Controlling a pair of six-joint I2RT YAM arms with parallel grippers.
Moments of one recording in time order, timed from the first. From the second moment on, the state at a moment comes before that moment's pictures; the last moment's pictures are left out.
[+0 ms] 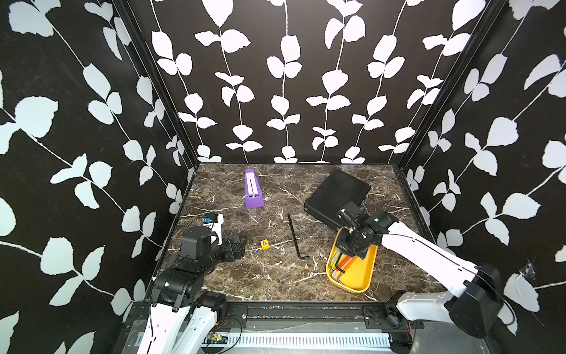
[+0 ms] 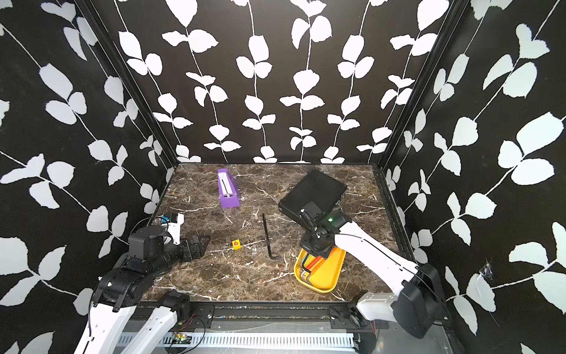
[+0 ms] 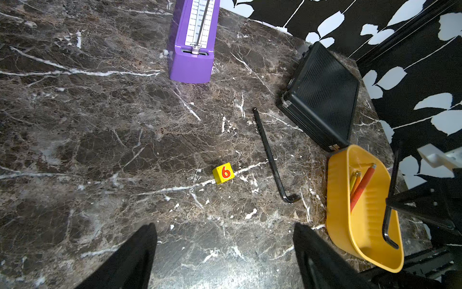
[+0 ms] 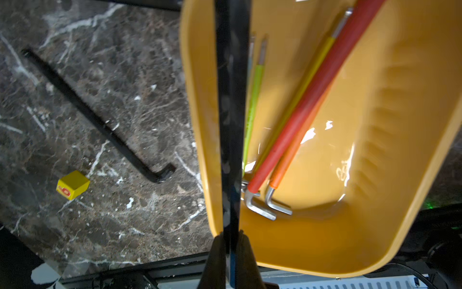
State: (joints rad) left arm -0.26 0.51 0.82 -0.97 0.17 -0.37; right arm 0.67 1.27 1.03 -1.11 -0.10 1.20
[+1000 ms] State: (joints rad) left arm -0.26 0.50 0.82 -0.97 0.17 -0.37; right arm 0.59 1.28 0.77 -0.98 -0.07 1.40
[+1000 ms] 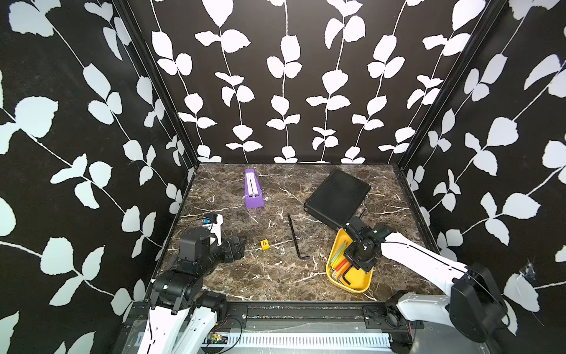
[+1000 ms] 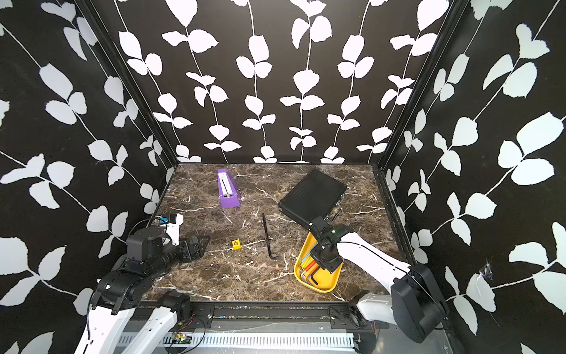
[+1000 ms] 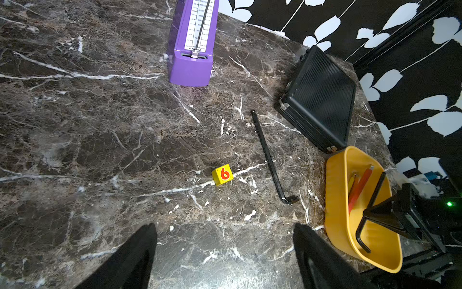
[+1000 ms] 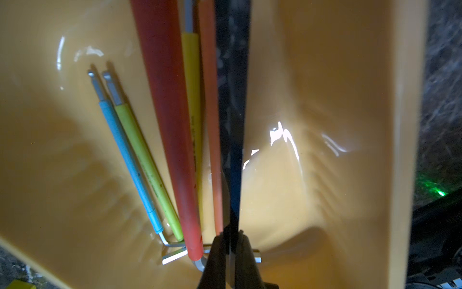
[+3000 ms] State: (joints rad) left arm -0.26 0.50 0.82 -0.97 0.16 -0.37; right arm 0.91 2.29 1.90 -1.27 -0.07 0.53
